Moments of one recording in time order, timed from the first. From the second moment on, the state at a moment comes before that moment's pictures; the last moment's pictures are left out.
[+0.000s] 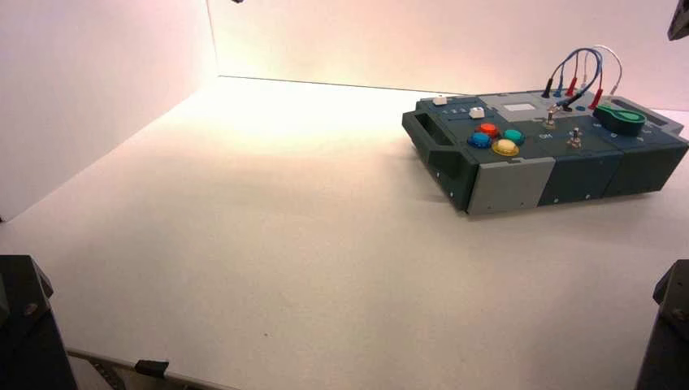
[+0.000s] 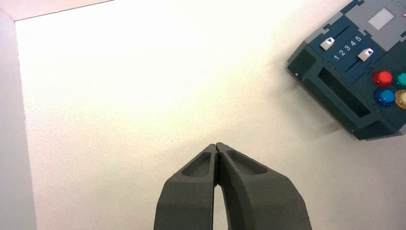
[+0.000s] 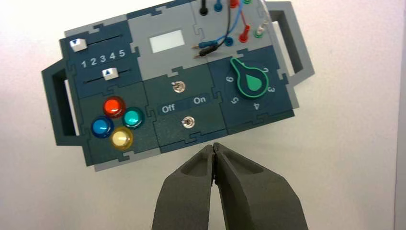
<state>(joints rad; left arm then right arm) -0.37 -0.27 0.64 -0.21 0.54 0.27 -0.22 -0.63 0.88 0.09 0.80 -0.14</state>
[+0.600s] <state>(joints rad) -0.37 -0.26 0.64 -0.21 0.54 0.27 -0.26 -0.63 0.88 0.09 0.81 -0.14</state>
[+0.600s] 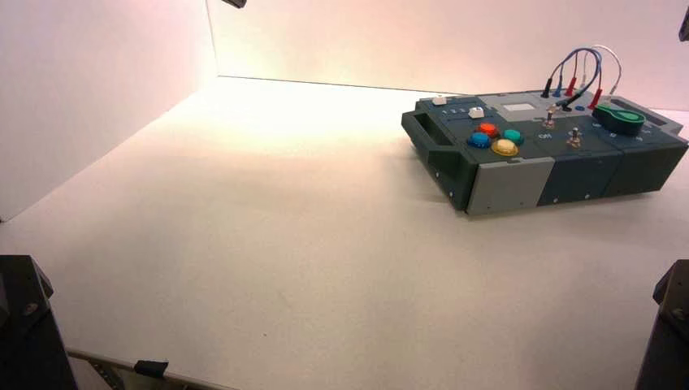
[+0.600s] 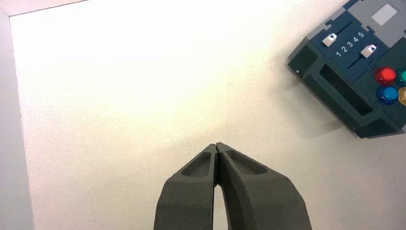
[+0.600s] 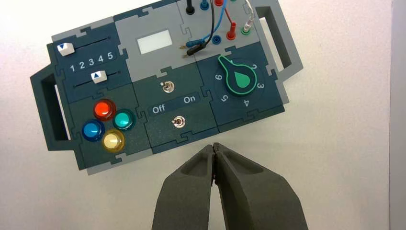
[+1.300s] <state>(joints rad) -0.37 -0.25 0.64 -0.21 0.54 0.27 -0.31 -0.61 0.88 0.09 0.81 -0.14</state>
